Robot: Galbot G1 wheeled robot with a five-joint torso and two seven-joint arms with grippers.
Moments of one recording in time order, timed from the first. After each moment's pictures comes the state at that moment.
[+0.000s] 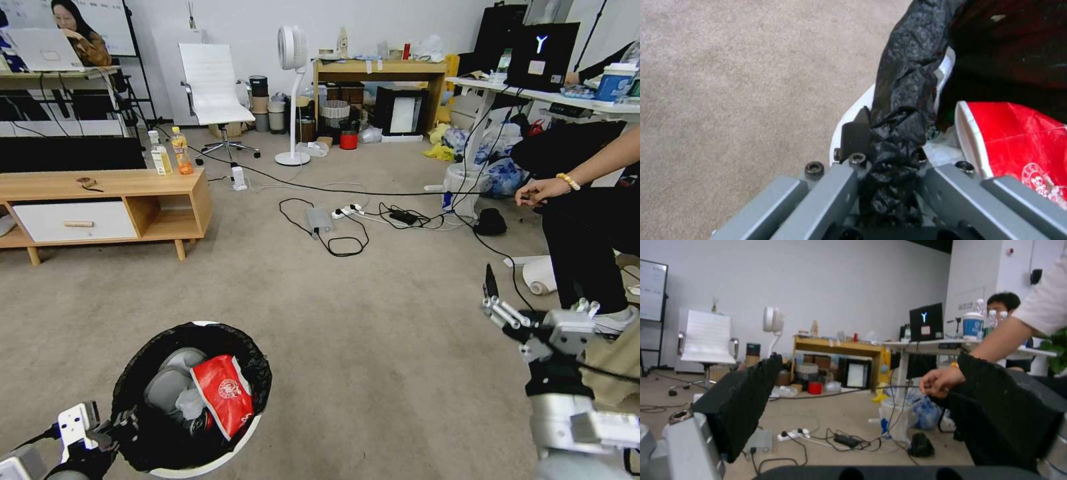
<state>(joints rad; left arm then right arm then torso) 1.68 -1.55 -1.02 -2.37 -0.67 0.74 -0.08 -1.58 1.20 0.58 2.35 0.12 0.09 0.37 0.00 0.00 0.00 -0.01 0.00</state>
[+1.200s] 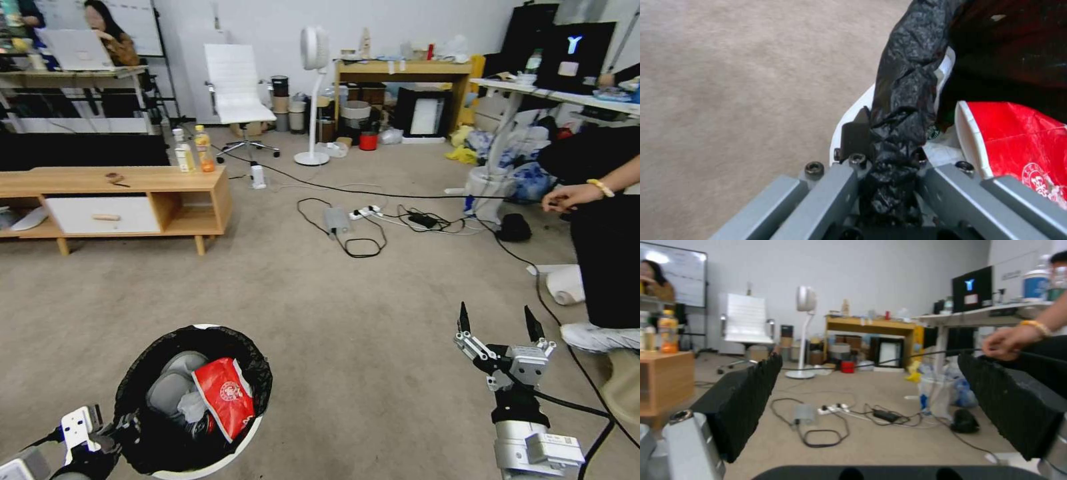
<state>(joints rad) 1.68 -1.56 -1.02 -2.36 -0.67 0.74 -0.08 -1.59 1.24 0.50 2.23 0.08 0.15 0.39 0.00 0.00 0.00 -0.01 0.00</state>
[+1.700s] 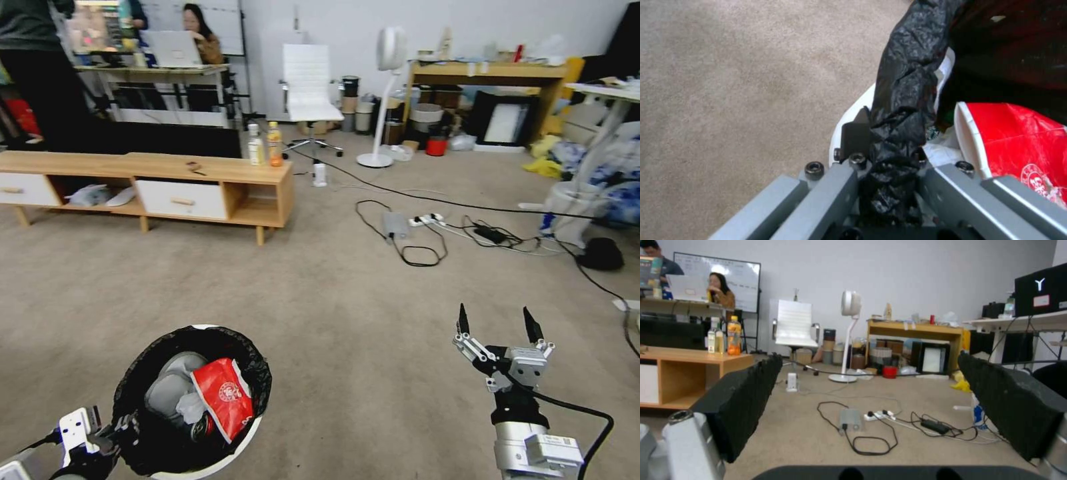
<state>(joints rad) 1.69 -1.56 -1.02 -2.36 -0.66 0.74 -0.08 -1.59 1.24 0.50 2.22 0.08 0.16 0.39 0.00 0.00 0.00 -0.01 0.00</state>
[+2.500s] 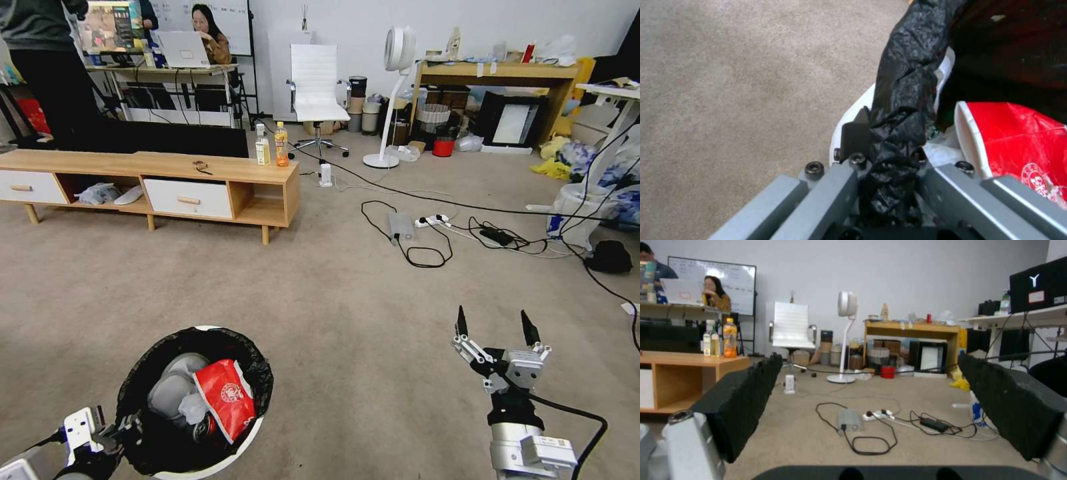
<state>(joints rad) 1.67 -1.57 -1.00 -2.34 -0.65 0.74 -0.08 -1.58 1.26 0.50 2.19 0.08 0.19 0.39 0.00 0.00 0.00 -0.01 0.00</state>
